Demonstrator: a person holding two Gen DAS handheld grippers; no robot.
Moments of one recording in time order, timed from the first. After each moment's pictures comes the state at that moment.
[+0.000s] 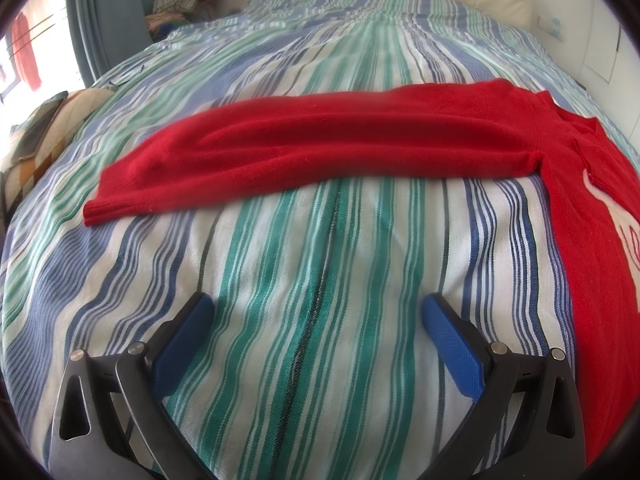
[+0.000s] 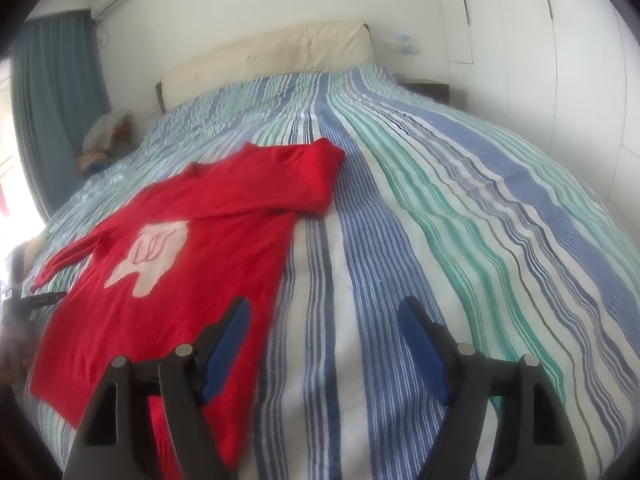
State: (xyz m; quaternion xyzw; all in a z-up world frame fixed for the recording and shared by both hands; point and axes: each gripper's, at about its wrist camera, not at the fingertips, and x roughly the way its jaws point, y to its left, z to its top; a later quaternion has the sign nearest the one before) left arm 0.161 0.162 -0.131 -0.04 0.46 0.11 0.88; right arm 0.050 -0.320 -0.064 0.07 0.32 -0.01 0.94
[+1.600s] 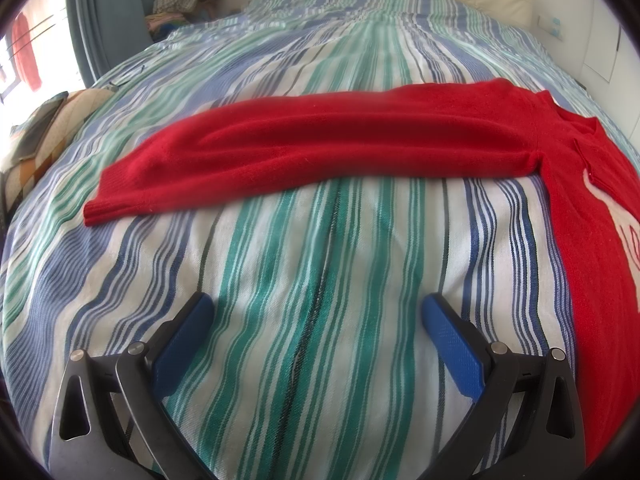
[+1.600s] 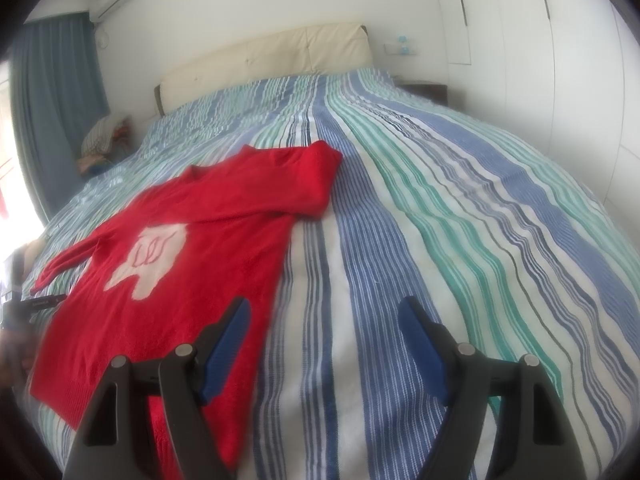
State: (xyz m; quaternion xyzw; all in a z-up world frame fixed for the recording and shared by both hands) left arm 0.161 0.161 -0.131 -0.04 0.45 0.11 0.88; right arm 0.049 -0.322 -0.061 0.08 0.32 -0.02 0.94
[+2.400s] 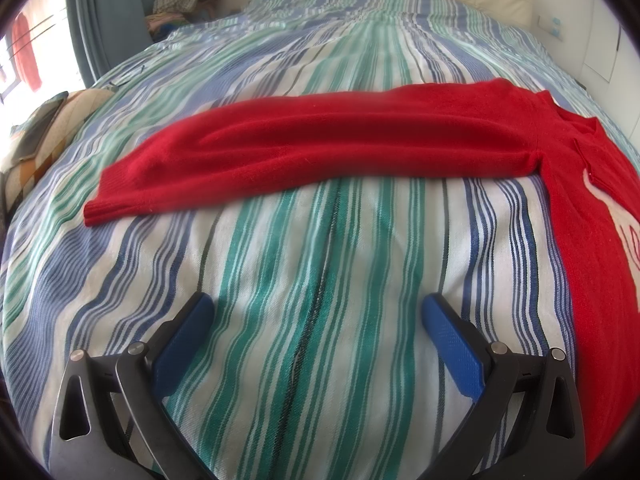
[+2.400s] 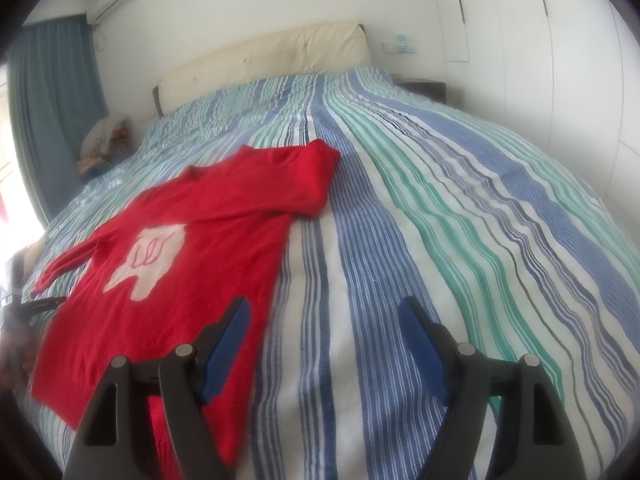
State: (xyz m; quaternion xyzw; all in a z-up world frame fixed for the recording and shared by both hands) left arm 0.161 0.161 -0.131 -0.04 0.45 0.11 0.88; right arm 0.049 -0.323 -0.061 0.08 0.32 -0.02 0.94
